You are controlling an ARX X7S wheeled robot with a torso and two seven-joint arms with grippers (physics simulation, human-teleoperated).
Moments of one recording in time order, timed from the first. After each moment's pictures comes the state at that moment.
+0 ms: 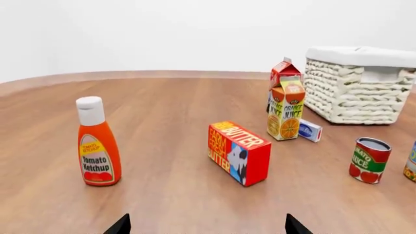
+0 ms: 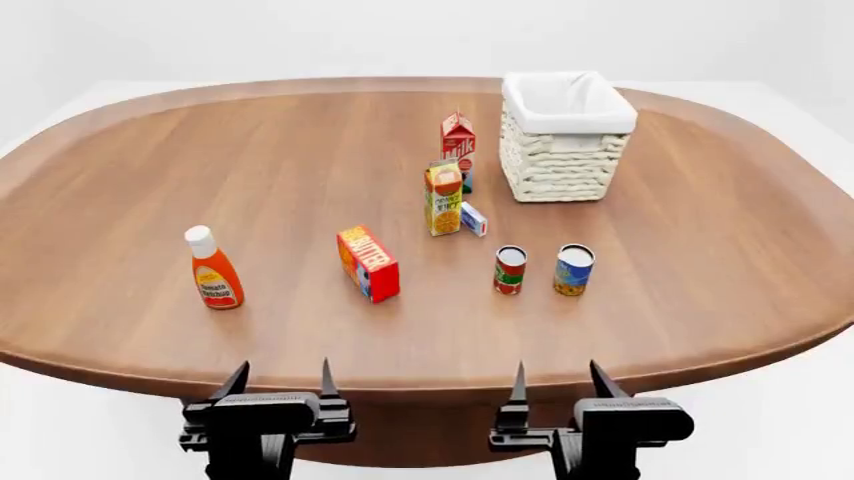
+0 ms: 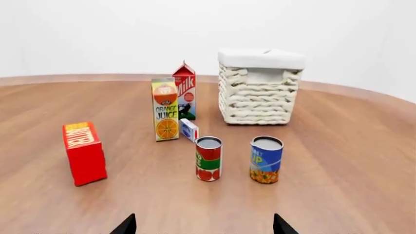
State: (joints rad) left arm -0.01 -0.06 0.05 0.00 -0.08 -0.03 -0.08; right arm -0.01 0.05 -0.08 -0.01 0.03 0.01 0.07
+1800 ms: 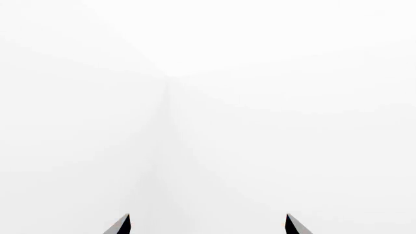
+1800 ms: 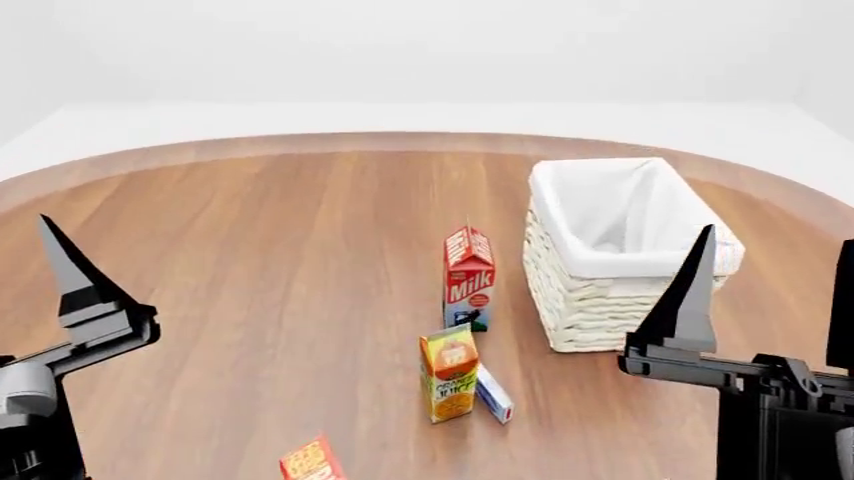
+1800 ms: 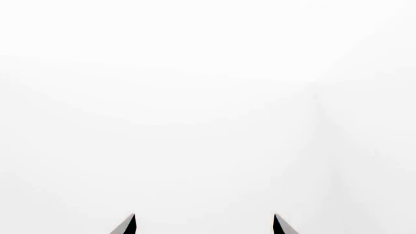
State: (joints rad) left arm 0.03 -0.22 -0.17 0.67 -0.08 0.00 -0.38; right arm -0.05 0.23 0.06 -0.61 0.10 -0.16 0.23
